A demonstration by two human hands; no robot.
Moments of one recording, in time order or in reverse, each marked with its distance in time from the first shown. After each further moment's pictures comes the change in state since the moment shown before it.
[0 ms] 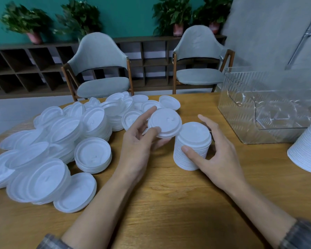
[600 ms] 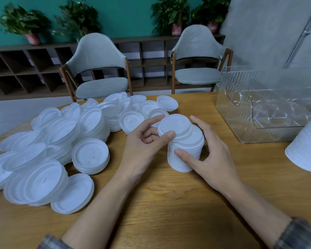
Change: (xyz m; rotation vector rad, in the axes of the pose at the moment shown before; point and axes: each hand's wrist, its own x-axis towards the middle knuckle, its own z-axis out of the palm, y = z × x) left_hand -0.002 -0.005 0.000 0.252 -0.105 0.032; right_hand 0.000 -0.003 0.004 0.007 -0.047 -0.022
